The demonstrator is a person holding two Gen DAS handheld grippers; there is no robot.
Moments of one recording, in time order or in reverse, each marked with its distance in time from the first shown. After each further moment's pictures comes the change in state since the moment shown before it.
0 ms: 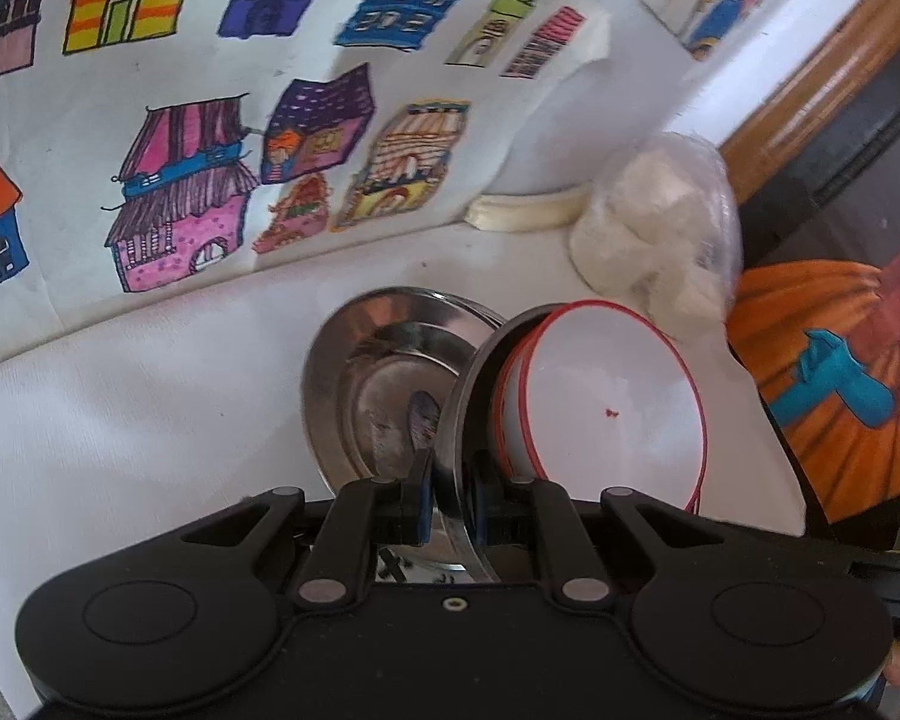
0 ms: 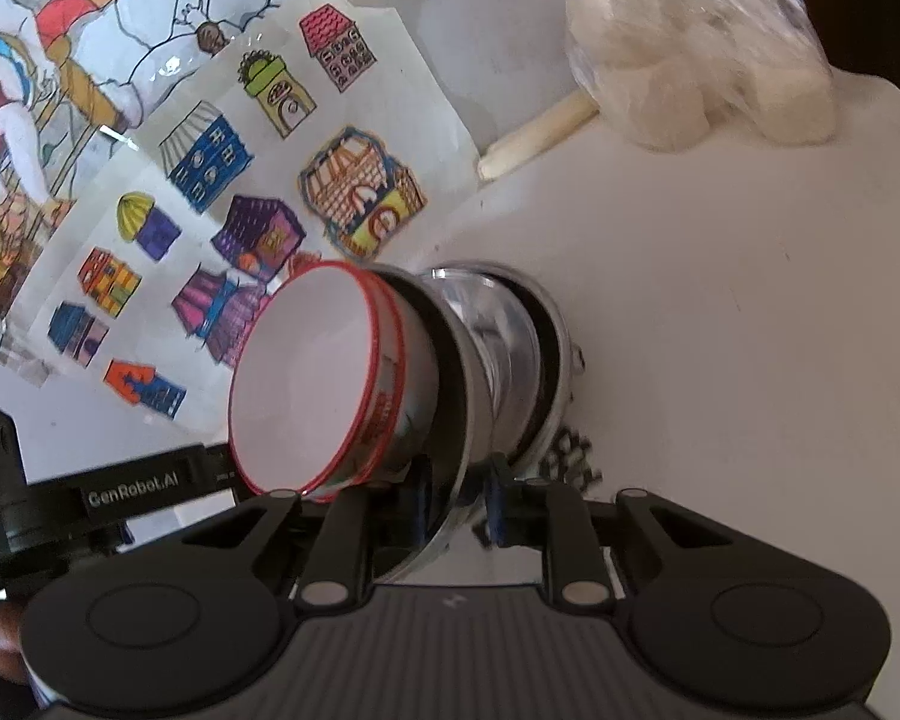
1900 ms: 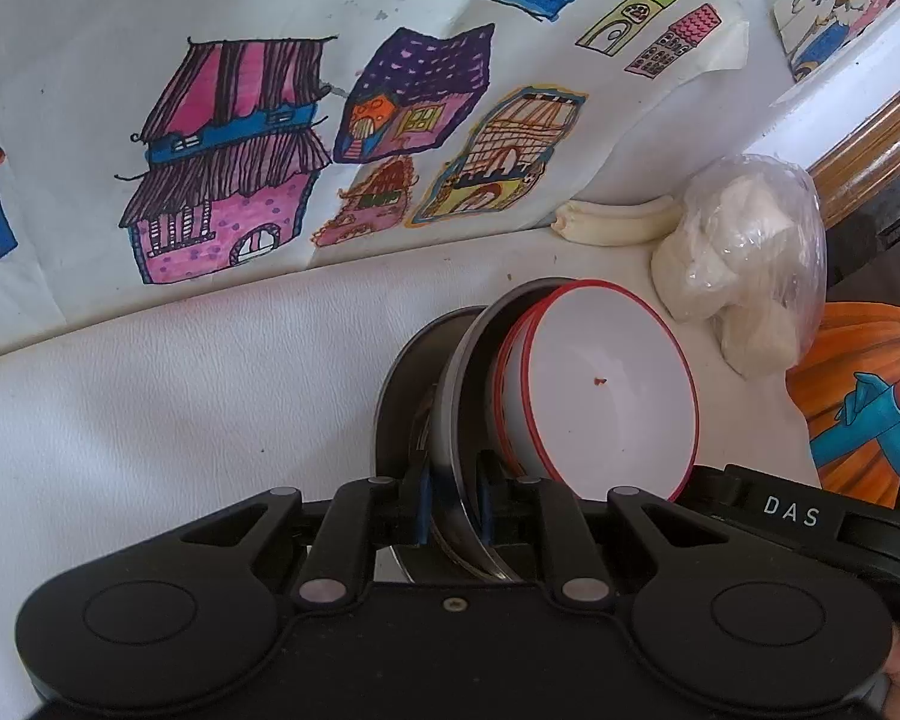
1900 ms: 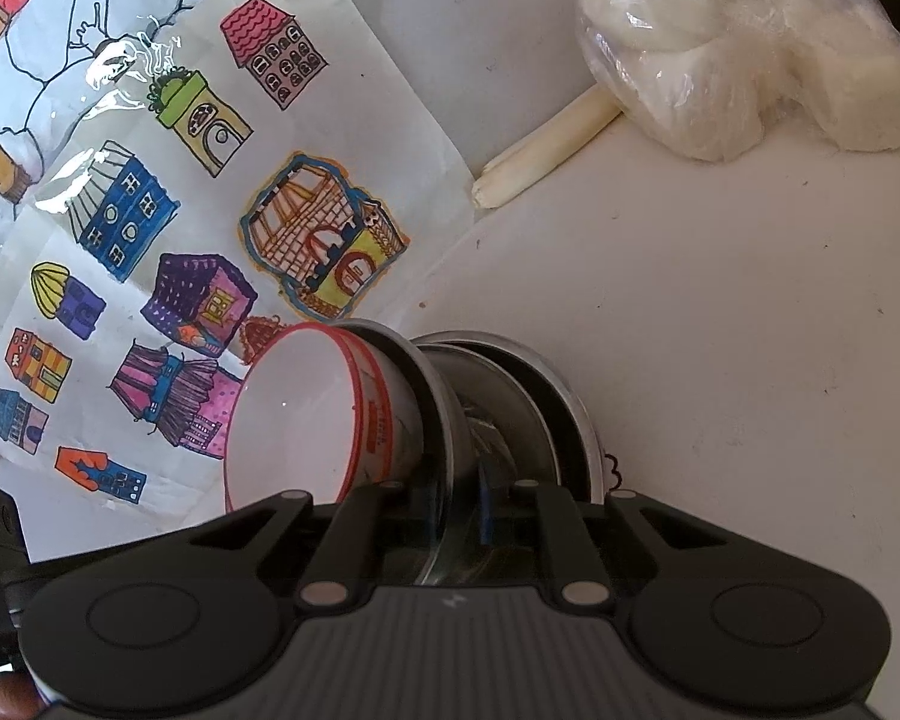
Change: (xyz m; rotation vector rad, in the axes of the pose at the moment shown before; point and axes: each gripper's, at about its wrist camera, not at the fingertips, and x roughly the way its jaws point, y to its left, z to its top) left arm 0.039 0.031 0.020 -0.099 0.030 0.051; right arm 0.063 -0.008 0.034 0.053 -0.026 0.033
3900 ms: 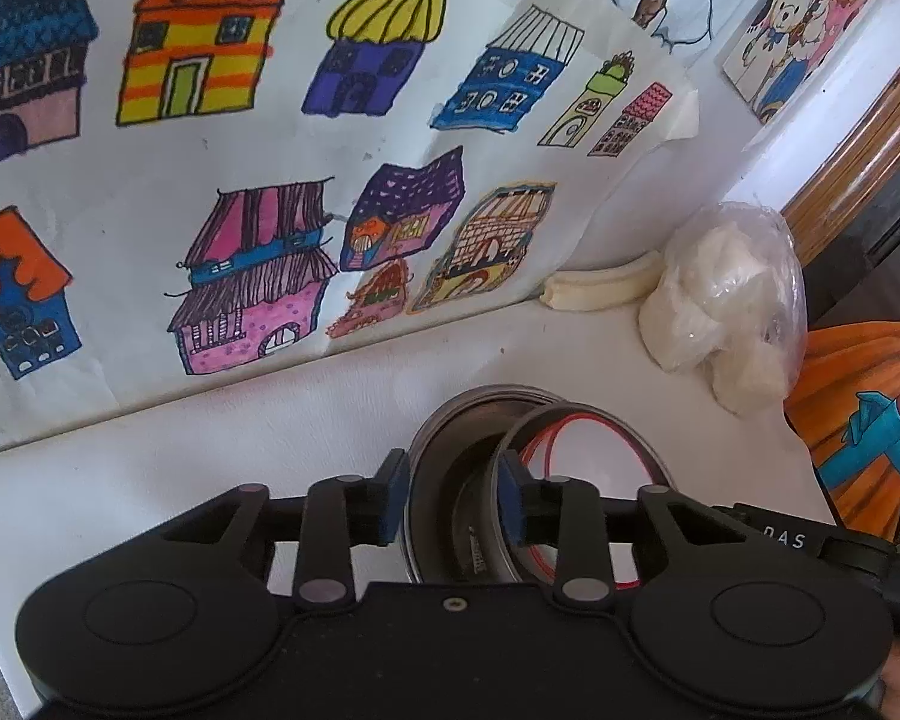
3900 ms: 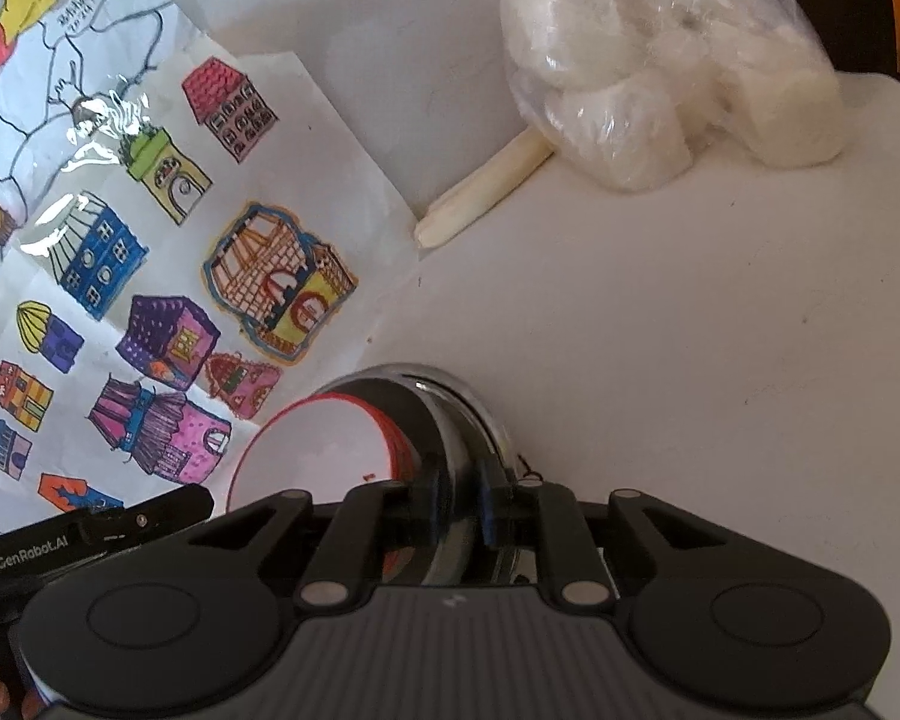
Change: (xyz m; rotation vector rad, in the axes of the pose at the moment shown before) left arm -0.036 -0.009 0.002 0.066 -0.139 0.035; right arm -0.024 -0.022 -0.004 0.029 -0.097 -0.046
